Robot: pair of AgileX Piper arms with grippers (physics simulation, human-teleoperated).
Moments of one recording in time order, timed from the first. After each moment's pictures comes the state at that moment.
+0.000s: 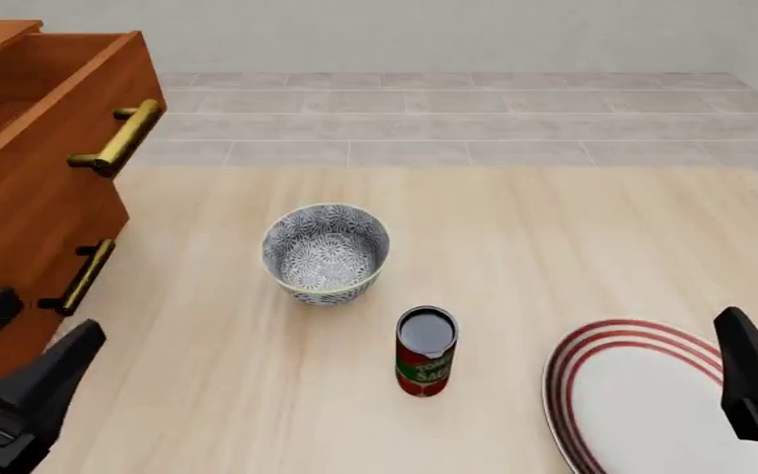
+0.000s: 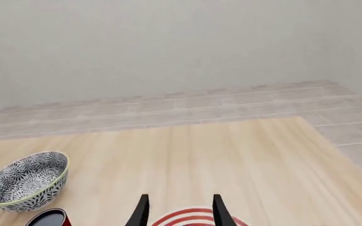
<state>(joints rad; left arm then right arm) -0.35 0.13 -0.18 0.19 0.05 -0.02 0.07 0.00 -0.04 0.09</state>
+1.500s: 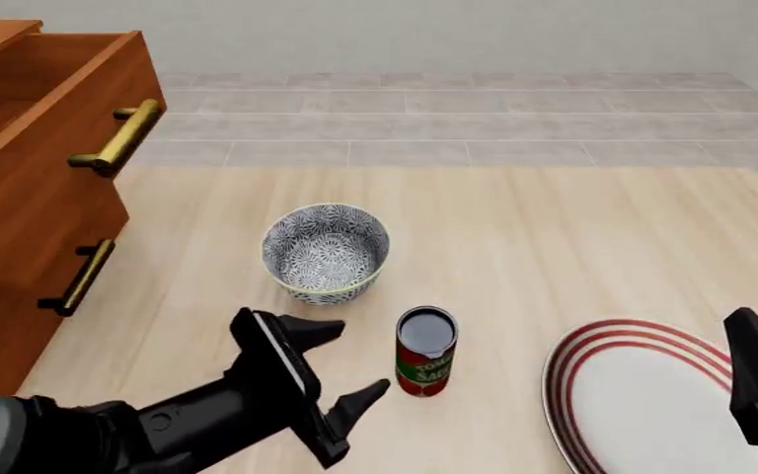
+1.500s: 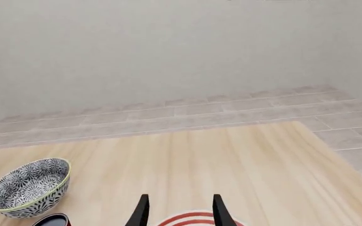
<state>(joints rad) -0.87 1.56 -0.32 -0.80 0.15 -0.02 0.01 -0.01 0.00 0.10</state>
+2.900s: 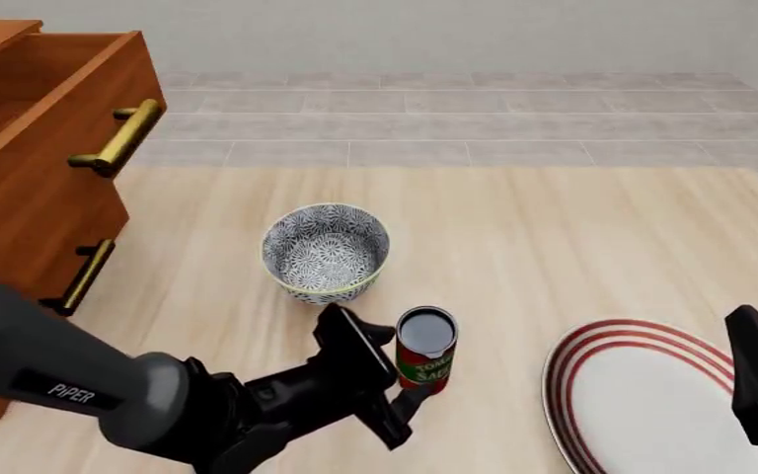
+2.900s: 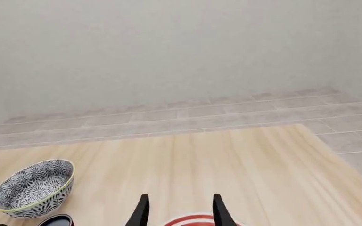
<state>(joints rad) -0.90 1.86 -0.57 -0.75 0.13 -0.01 0.00 -0.02 0.00 0.10</state>
